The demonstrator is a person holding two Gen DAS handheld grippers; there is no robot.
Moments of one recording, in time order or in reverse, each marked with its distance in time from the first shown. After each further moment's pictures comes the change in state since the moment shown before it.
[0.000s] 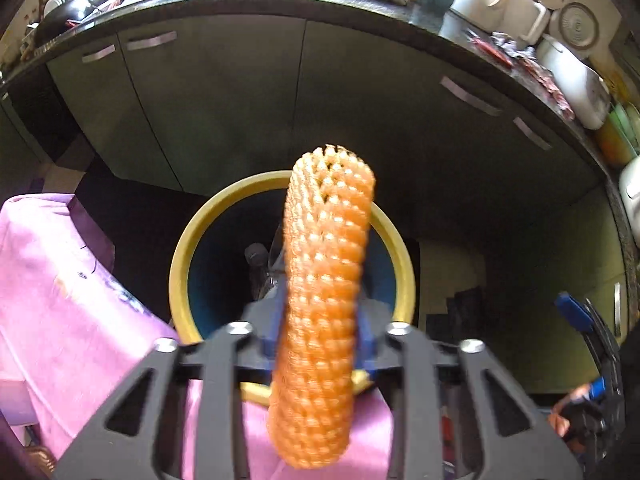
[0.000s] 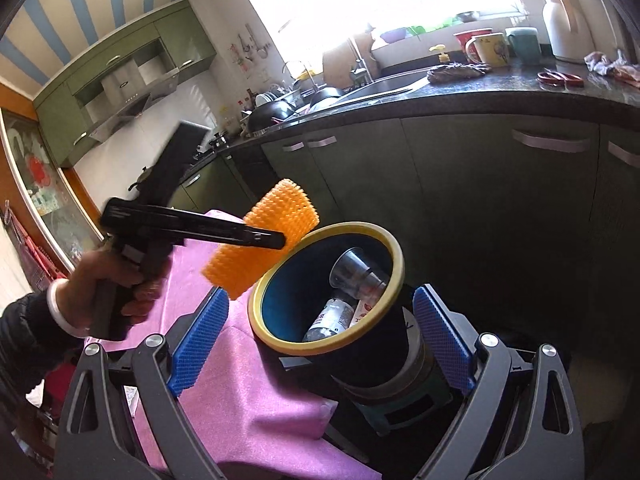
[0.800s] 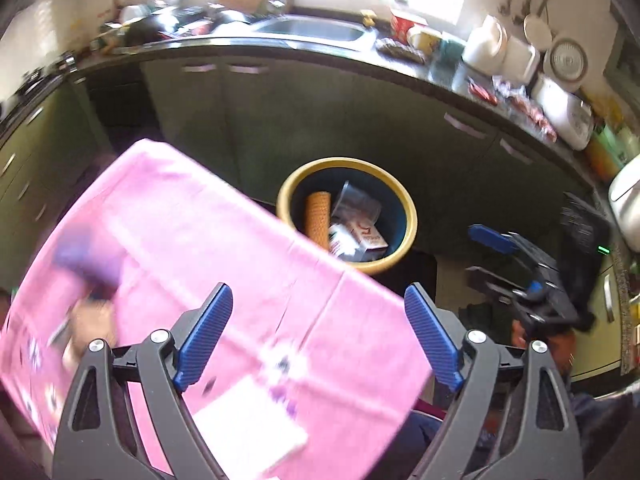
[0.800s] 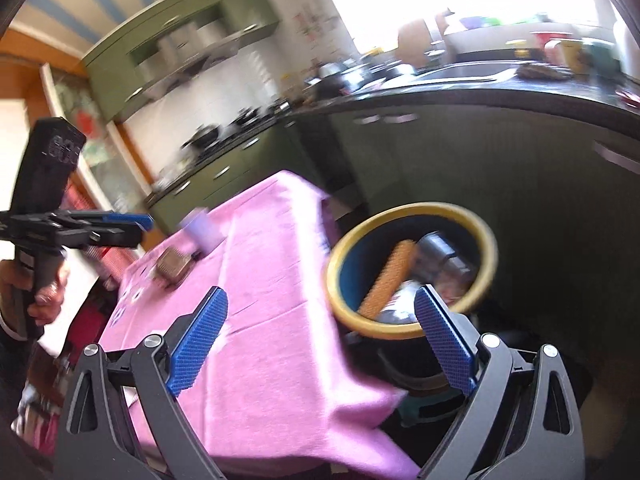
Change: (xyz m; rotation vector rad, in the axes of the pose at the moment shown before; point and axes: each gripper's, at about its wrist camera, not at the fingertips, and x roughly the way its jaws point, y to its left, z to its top) left arm -0.203 0.036 -0.170 -0.106 -0.187 0.111; right arm 0.028 0.079 -0.012 -0.181 0.138 0.224
